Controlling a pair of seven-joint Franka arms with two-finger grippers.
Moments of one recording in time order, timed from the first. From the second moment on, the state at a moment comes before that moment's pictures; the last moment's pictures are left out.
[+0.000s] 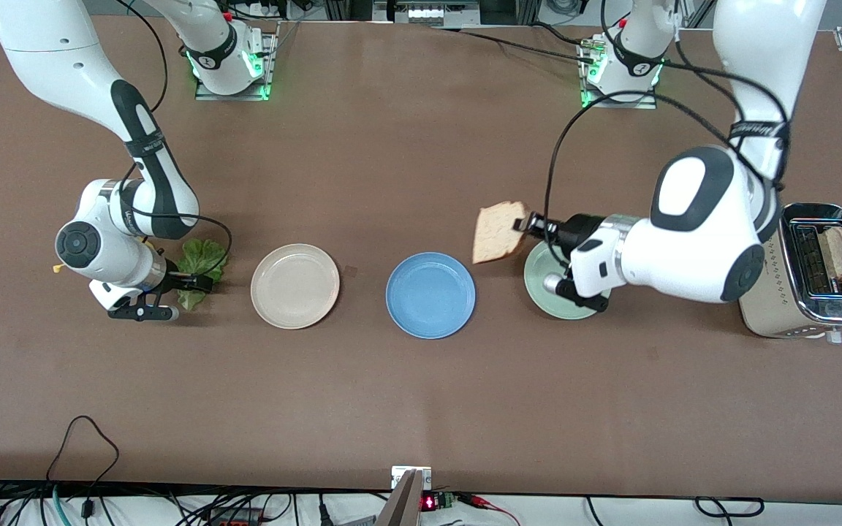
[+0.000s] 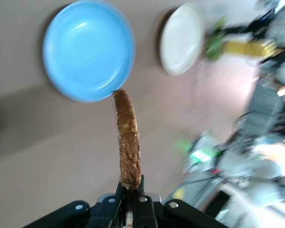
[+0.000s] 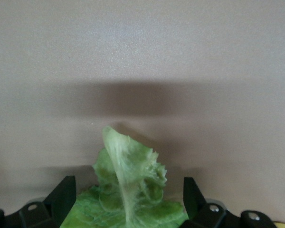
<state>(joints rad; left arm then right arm) -0.14 0.59 -0.18 -1.34 -0.78 1.63 0.03 0.11 0.56 -0.10 -1.94 0.04 2.44 0.01</state>
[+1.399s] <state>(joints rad) -0.24 0.90 -0.18 -1.49 -1.24 2.06 0.78 0.11 0.56 -0.10 -1.94 0.04 2.44 0.01</state>
